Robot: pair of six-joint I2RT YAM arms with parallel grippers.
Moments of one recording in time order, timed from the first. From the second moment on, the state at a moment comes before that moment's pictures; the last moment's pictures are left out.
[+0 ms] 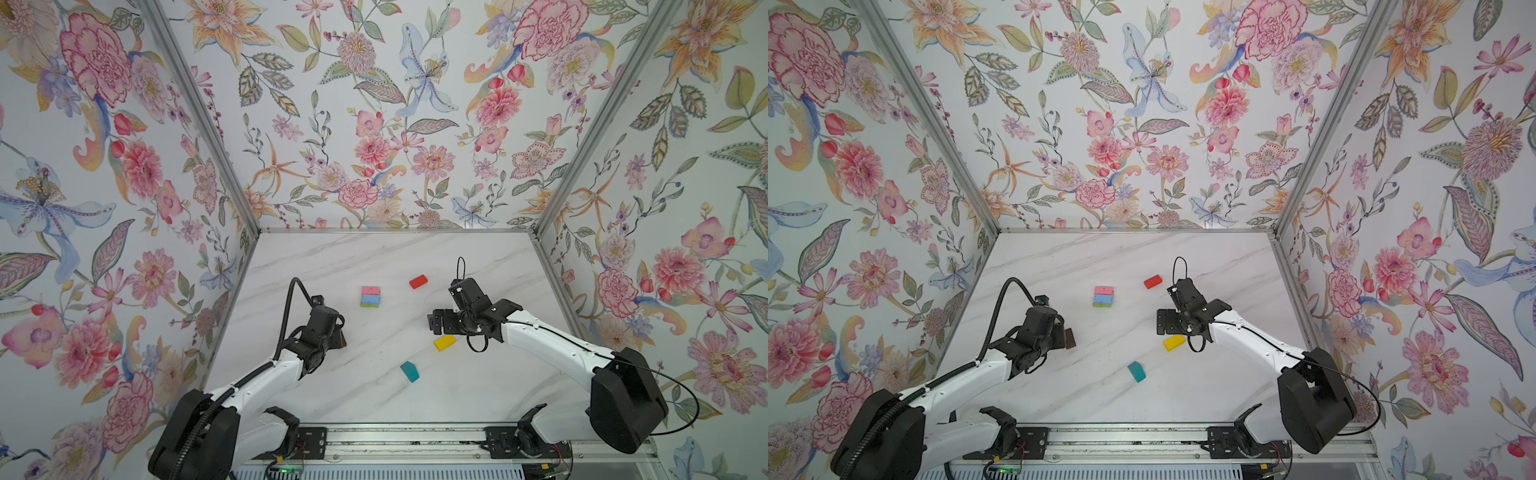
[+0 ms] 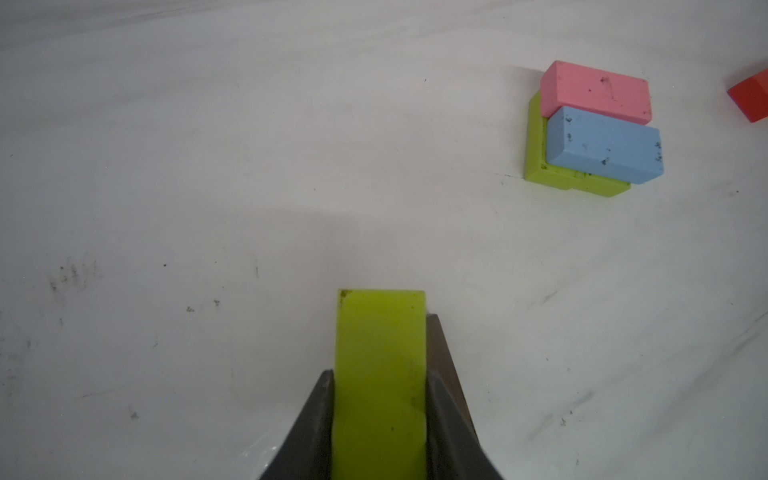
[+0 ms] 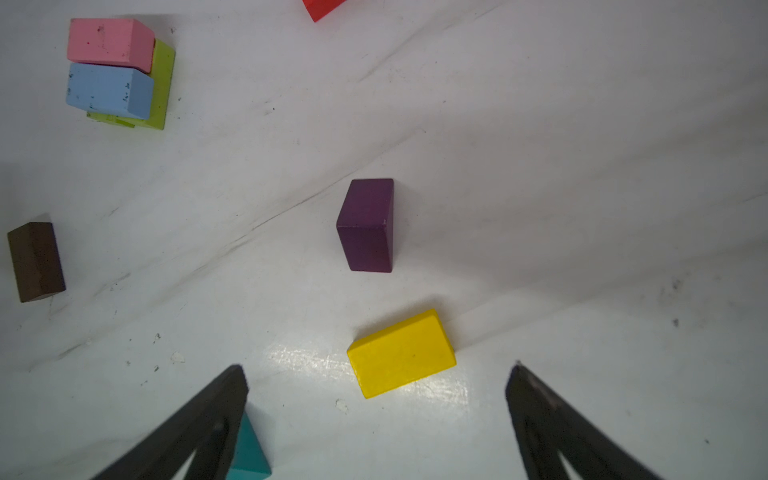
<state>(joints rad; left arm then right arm) -0.45 1.15 0.49 -0.23 -0.27 -0.47 0.61 1.40 0.92 -0.57 0.03 0.51</state>
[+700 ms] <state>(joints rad) -0.47 1.21 0.65 -0.21 -0.23 -0.47 0.61 1.37 0.90 -0.57 0.03 0.51</state>
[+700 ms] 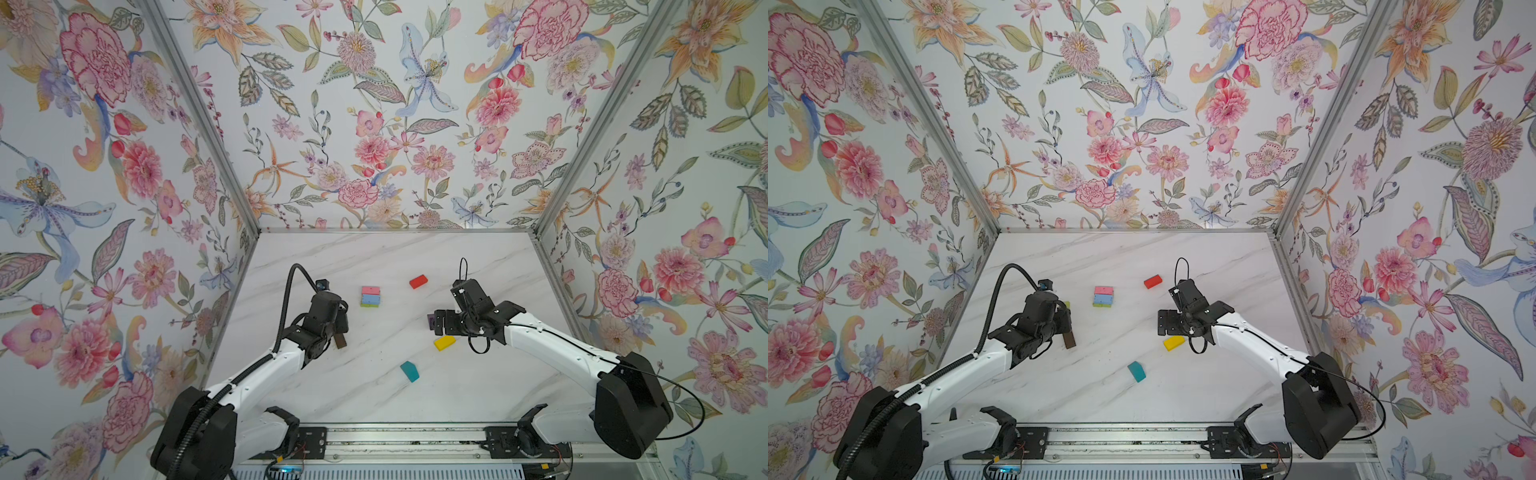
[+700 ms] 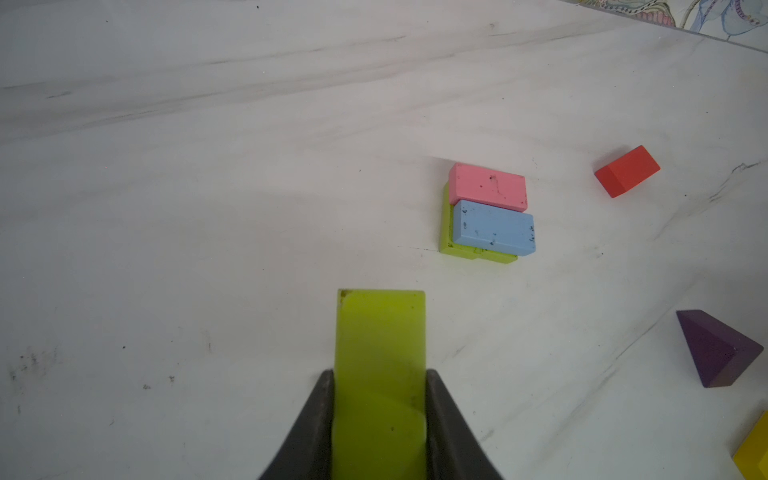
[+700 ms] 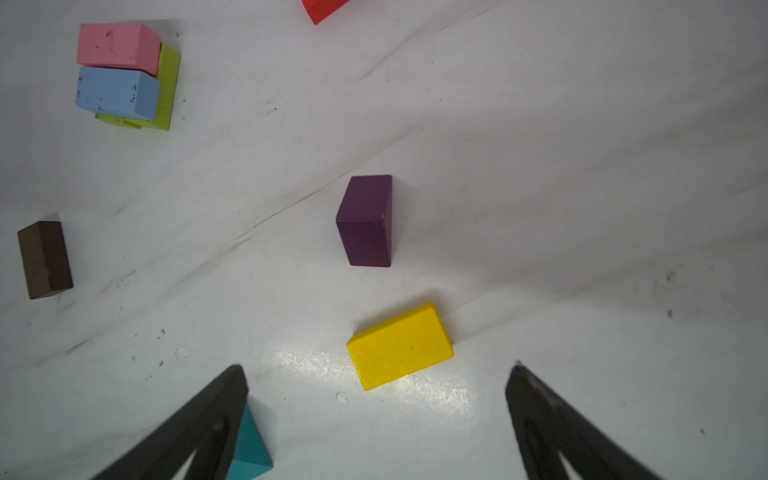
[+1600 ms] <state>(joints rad) -0.51 1.72 1.02 -0.15 -0.22 -0.41 0.56 1.41 0.90 -0.55 -0.01 0.47</state>
